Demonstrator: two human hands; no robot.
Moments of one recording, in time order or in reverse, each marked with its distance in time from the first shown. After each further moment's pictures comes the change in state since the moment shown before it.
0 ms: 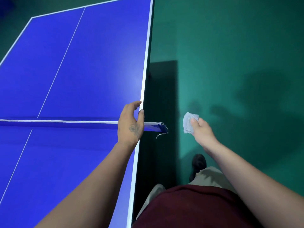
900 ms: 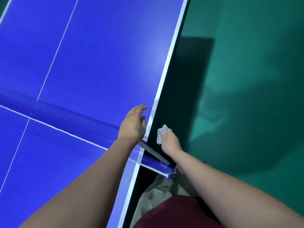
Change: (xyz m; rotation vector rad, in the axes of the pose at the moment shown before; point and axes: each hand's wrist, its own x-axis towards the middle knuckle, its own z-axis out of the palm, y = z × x) left_hand 0.187 -0.070 0.063 0.397 -0.289 -0.276; right_hand 0.173 -0.059 0.173 -0.335 -0.504 0.150
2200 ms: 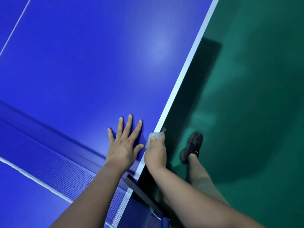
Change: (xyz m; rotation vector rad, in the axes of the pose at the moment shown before) left_hand 0.104 -0.080 0.057 0.225 -0.208 0.022; right_hand 0.112 -0.084 0.037 -0.023 0.177 0.092
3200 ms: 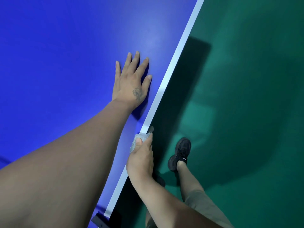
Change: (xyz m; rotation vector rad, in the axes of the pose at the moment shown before) left_hand 0.255 0.100 -0.108 -0.082 0.417 0.135; right_hand 0.057 -0.053 -0.050 0.026 -0.013 -0.036
